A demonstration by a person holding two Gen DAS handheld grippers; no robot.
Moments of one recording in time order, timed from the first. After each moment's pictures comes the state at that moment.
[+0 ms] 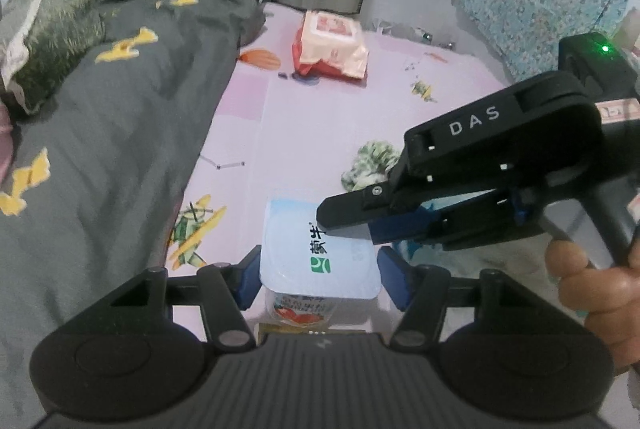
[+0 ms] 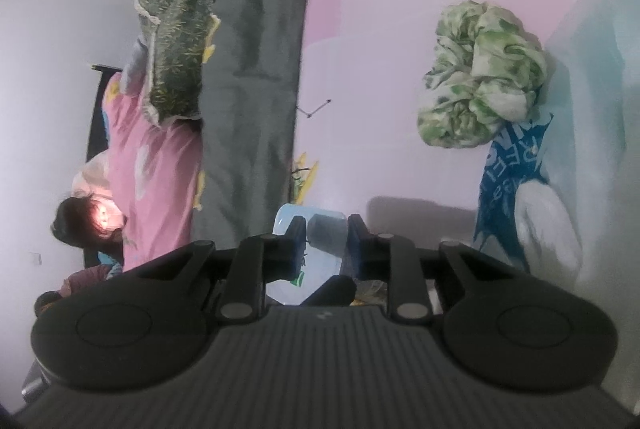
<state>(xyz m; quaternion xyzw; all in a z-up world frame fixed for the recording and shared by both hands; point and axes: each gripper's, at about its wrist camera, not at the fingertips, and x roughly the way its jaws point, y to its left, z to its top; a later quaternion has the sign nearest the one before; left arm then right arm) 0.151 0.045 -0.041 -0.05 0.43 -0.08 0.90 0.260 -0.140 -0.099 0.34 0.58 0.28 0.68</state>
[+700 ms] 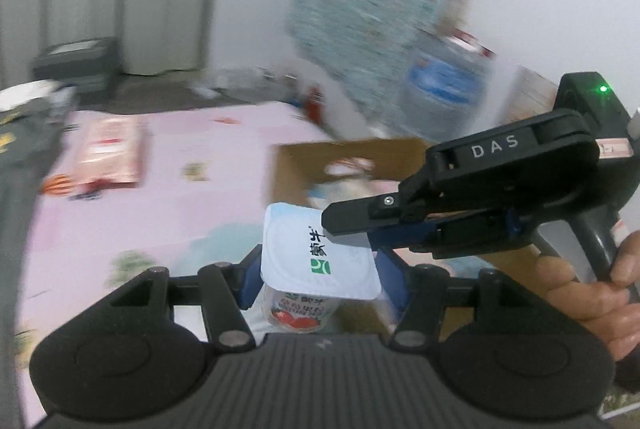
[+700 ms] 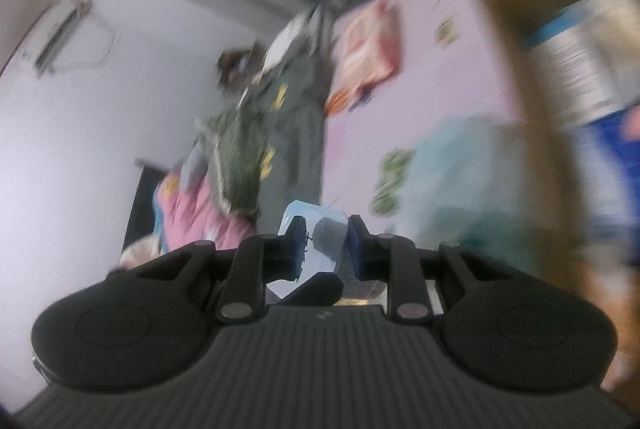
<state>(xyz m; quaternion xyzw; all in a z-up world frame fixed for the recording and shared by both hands) 0.111 -0.151 0.062 0.01 0.35 -0.30 0.89 0.134 -0.377 0.033 0.41 0.43 0.21 0.78</state>
